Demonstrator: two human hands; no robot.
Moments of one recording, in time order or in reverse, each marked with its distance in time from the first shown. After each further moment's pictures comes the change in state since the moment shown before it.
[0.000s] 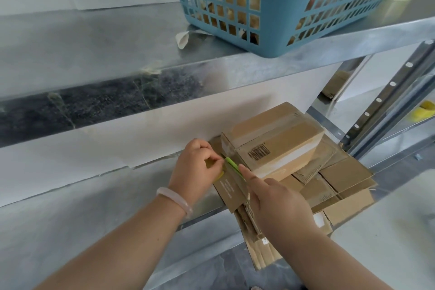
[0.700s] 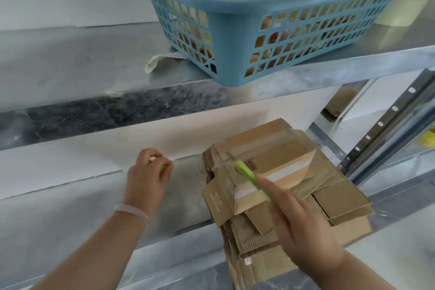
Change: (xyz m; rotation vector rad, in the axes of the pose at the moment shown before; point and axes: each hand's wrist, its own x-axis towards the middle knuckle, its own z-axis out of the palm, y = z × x) left_hand -0.011 -0.054 -0.020 0.306 0.226 -0.088; right_hand -0.001 0.073 -0.031 0.329 0.255 -0.385
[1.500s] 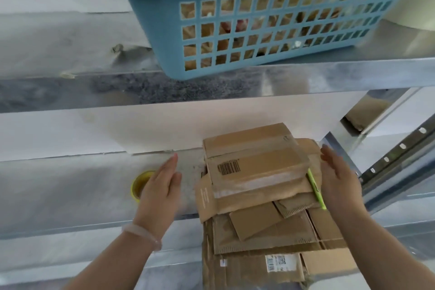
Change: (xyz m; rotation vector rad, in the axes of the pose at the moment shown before) left_hand -0.053 0.081 0.027 -0.331 0.030 -0.358; right_hand 0.045 0.160 -0.031 0.254 0.080 0.780
